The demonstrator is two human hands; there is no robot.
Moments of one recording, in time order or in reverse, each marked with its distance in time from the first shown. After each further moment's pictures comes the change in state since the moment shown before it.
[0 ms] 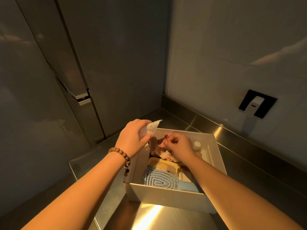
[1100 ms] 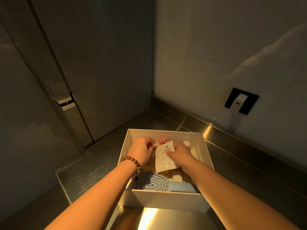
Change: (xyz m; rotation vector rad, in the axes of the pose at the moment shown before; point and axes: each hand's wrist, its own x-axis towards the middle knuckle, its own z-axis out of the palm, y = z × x) left_hand 0.004 0.015 0.079 -0.053 -0.225 -0.131; right_hand -0.014 0.019 -0.025 0.025 -0.148 0.382
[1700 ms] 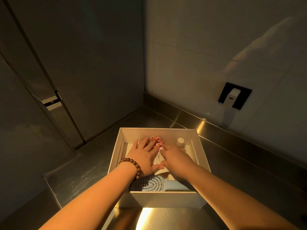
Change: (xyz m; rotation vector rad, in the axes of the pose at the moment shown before) left_hand -0.003 -0.009 0.033 0.637 -0.404 0.263; right_hand -0.018 0.004 -0.006 -0.910 -0.053 -0.444
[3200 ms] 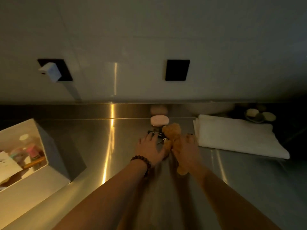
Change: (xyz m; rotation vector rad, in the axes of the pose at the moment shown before) left_hand -0.007 0.480 0.015 -0.364 0.030 0.466; right_hand -0.393 0.300 0.116 0.190 0.289 0.970
